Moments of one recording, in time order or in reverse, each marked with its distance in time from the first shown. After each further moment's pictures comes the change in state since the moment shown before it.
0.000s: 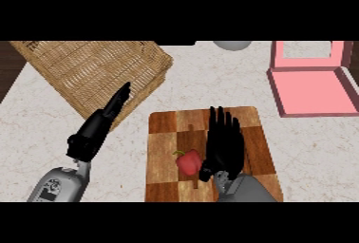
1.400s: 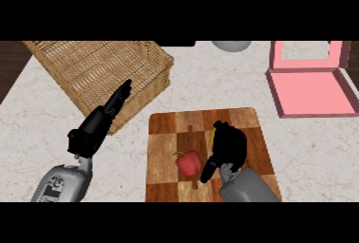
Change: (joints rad) left arm -0.010 -0.087 0.095 0.006 -0.074 -0.095 0.020; right arm 0.010 0.015 -0.089 0.204 0.022 -0.032 -0.082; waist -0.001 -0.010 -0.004
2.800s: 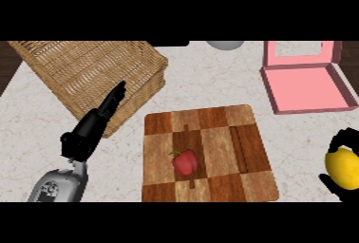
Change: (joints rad) left arm 0.035 -0.008 0.031 -0.039 -0.019 -0.013 0.017; right arm 0.457 -0.820 -0.435 -0.560 -0.451 -0.177 -1.105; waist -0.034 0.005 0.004
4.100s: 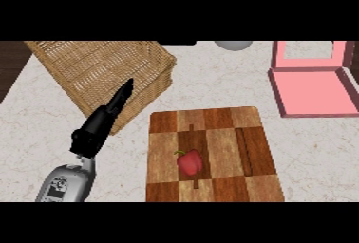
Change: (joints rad) left arm -0.035 -0.044 -0.002 0.019 -0.040 -0.019 -0.001; right arm -0.213 -0.066 -0.490 -0.032 -0.464 0.307 0.238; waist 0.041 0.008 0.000
